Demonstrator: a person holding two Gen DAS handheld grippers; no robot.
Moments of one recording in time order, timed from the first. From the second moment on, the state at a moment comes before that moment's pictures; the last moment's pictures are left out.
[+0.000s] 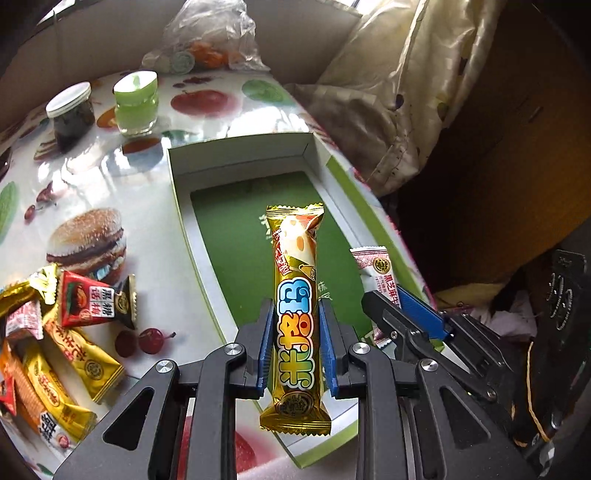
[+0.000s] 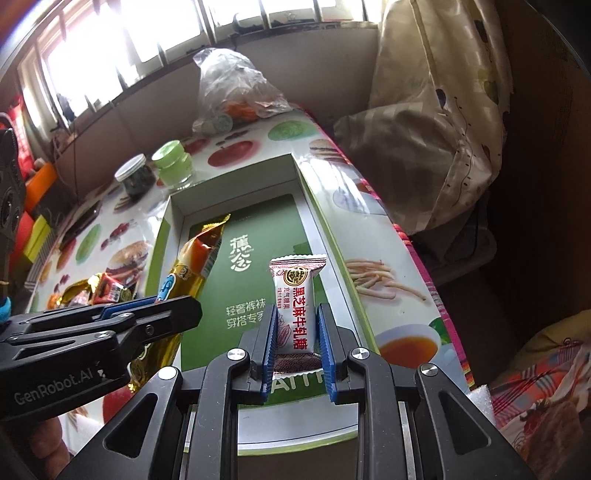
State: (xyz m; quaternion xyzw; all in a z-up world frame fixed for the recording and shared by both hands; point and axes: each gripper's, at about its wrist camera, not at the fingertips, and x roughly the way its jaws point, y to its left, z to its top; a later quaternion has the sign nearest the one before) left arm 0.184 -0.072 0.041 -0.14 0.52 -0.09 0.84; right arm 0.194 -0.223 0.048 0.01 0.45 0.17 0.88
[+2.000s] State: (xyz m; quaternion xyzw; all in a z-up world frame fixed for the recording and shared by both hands) left arm 0.120 -0.036 0.064 -0.07 0.45 -0.04 0.89; right arm 0.137 -0.201 0.084 -0.01 0.39 0.16 0.91
